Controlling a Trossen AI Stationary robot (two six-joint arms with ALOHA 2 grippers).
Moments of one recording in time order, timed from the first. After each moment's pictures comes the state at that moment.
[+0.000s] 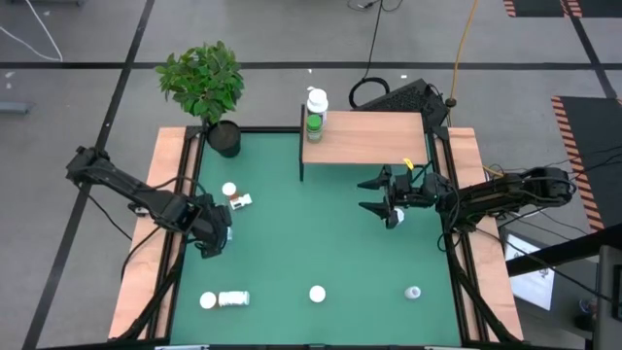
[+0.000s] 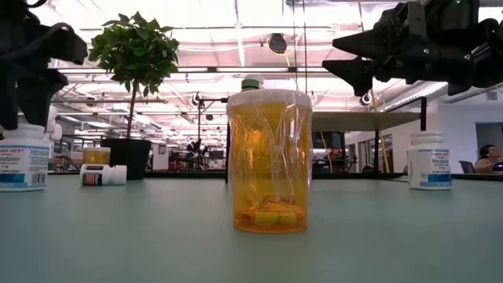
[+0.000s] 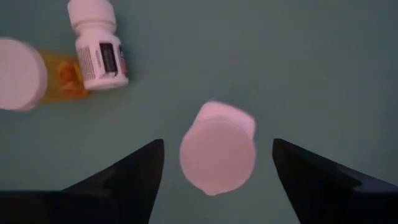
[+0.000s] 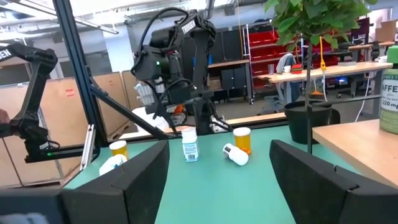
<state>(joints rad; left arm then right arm) -0.43 1.01 0.68 -1.10 -0.18 -0.65 -0.16 1.16 0.14 1.14 -0.16 0.17</state>
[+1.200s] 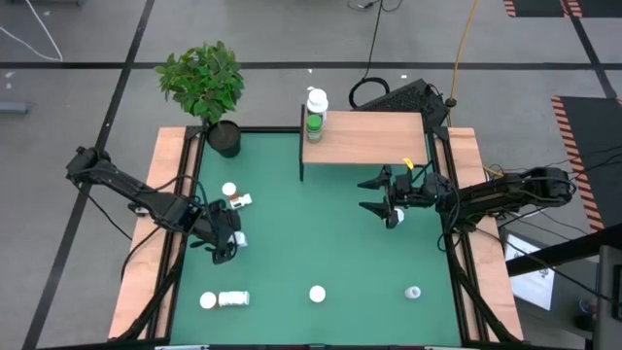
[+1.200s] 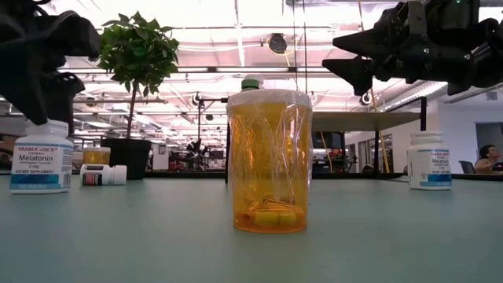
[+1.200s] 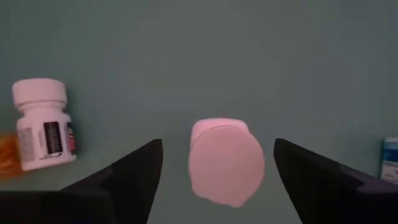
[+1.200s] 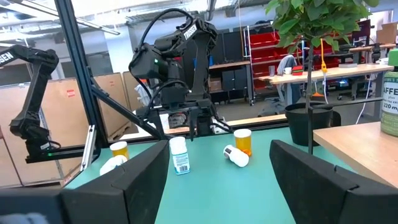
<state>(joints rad) -0.43 1.01 0.62 -0.78 -0.20 -0.60 -0.16 1.16 0.14 1.14 -0.16 0.17</state>
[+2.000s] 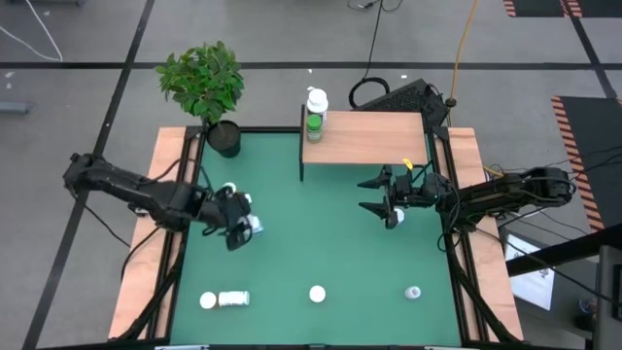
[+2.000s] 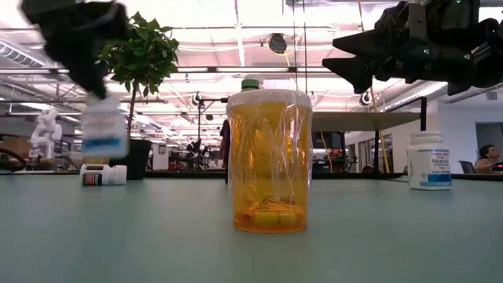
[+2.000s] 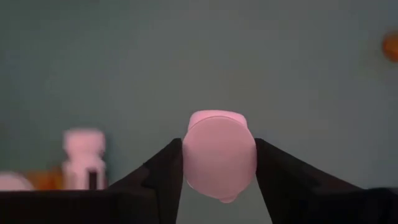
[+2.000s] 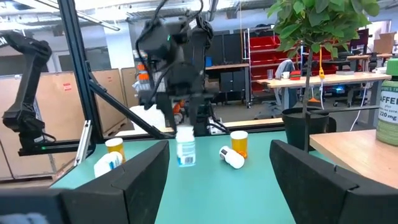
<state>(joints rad) -0.24 1.05 0.78 -0.77 -0.21 -0.52 -0.16 1.16 0.14 1.14 -0.16 0.12</state>
